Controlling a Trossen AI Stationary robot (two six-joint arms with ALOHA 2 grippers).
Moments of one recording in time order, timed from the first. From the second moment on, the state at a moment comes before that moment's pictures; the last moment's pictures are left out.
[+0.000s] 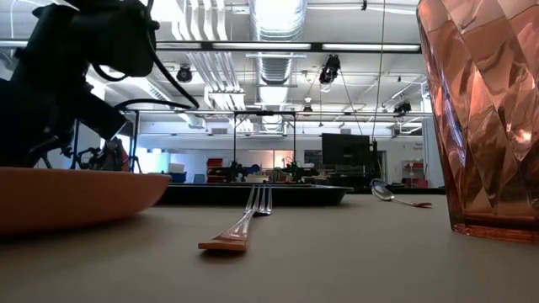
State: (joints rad) left arm -0.28 1.51 0.80 -0.95 0.18 -0.83; right arm 0.02 0.77 1.23 -0.65 0.41 0.12
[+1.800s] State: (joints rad) left arm 0.26 0.86 0.70 -0.86 -0.42 -0.95; right arm 0.02 0.88 1.23 -0.65 0.42 0.13
